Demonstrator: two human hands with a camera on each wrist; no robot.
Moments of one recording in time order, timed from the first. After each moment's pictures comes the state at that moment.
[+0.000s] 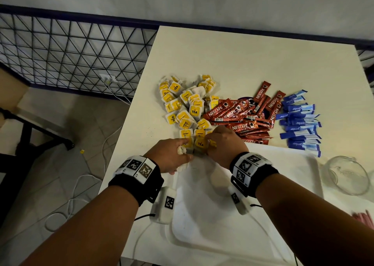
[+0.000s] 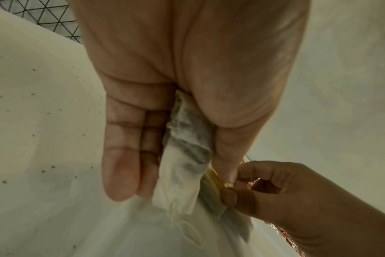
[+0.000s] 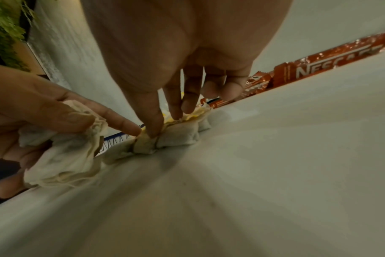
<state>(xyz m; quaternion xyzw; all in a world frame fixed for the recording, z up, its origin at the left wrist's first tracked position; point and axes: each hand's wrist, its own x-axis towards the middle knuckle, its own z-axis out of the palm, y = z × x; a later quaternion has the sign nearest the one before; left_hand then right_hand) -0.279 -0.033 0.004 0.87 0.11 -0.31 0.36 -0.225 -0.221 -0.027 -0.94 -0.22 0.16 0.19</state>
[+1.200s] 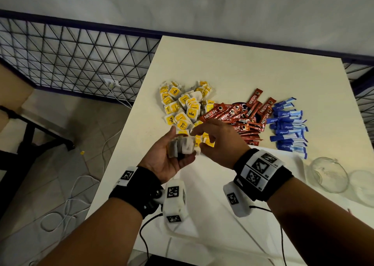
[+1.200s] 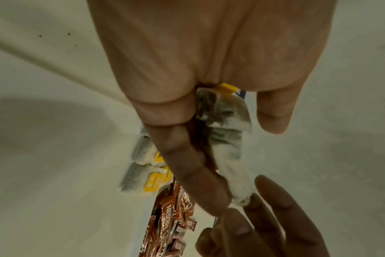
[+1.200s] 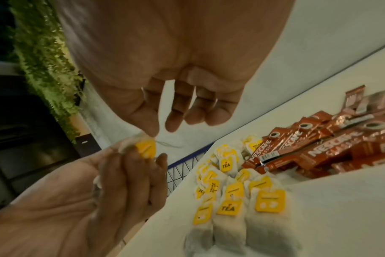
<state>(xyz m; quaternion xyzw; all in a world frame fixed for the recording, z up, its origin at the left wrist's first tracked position) -0.304 -0.059 0.027 0.30 0.32 -0.17 0.88 -0.244 -0.228 0.051 -0.86 -0.34 0.08 0.38</state>
